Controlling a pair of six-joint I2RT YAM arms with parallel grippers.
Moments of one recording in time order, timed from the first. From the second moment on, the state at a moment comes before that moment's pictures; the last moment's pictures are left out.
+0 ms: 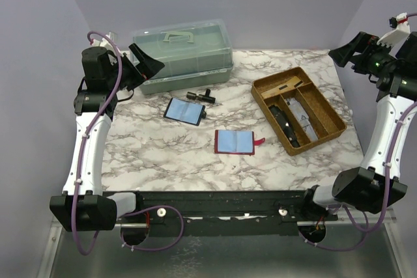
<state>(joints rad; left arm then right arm) 0.03 1.21 1.34 -0.46 0.46 -0.64 -0.46 1.37 1.64 -0.60 -0.69 0.17</state>
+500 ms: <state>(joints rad) 0.03 1.20 1.33 -0.47 0.46 -0.64 -0.46 1.36 1.61 -0.59 -0.68 0.17</state>
